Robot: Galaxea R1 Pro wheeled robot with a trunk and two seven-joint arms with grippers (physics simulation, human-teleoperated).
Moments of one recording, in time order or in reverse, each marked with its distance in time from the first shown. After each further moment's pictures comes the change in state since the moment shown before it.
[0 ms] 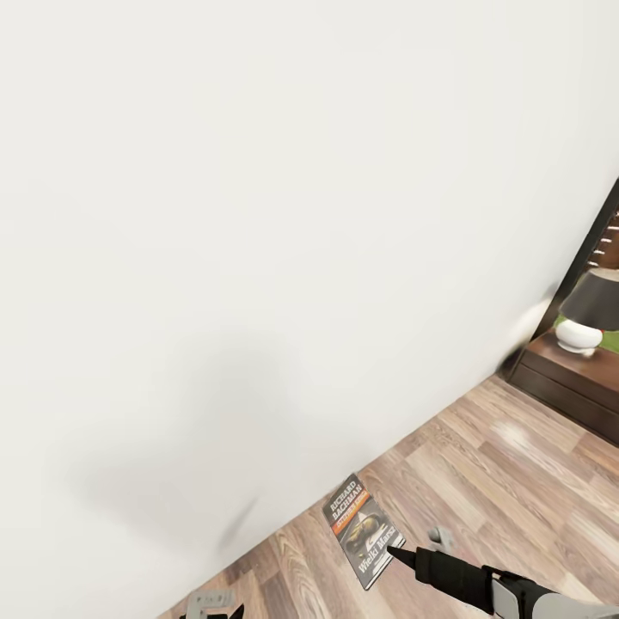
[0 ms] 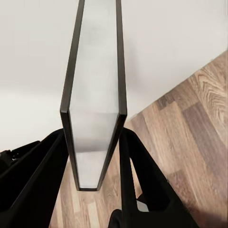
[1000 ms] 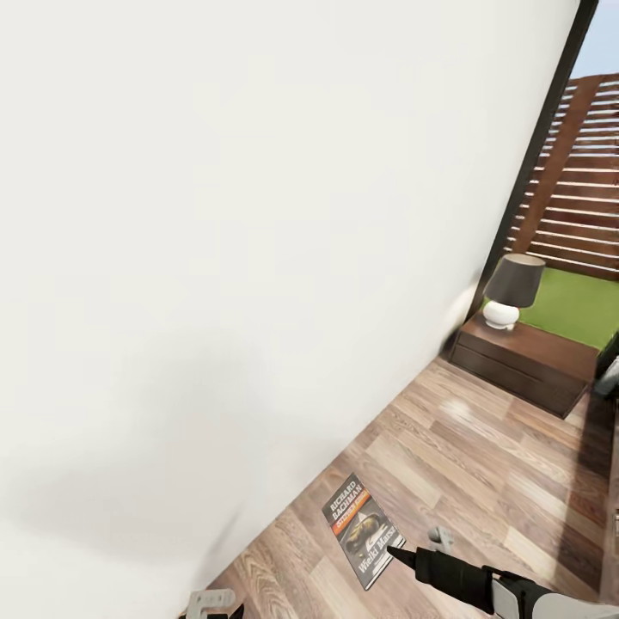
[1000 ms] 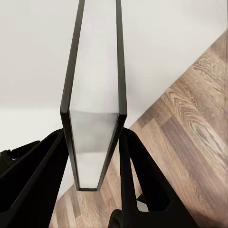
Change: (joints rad) left arm -0.001 0.000 0.000 0.000 0.000 0.000 0.000; right arm 0.000 0.000 0.000 0.000 0.000 0.000 0.000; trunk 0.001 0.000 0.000
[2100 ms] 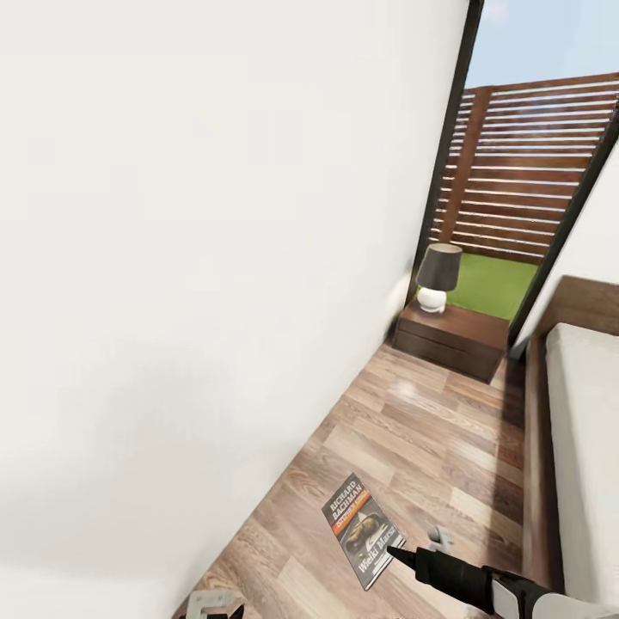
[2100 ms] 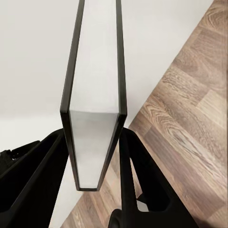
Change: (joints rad) left arm 0.000 0.000 0.000 0.000 0.000 0.000 0.000; right arm 0.000 0.000 0.000 0.000 0.000 0.000 0.000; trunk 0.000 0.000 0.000
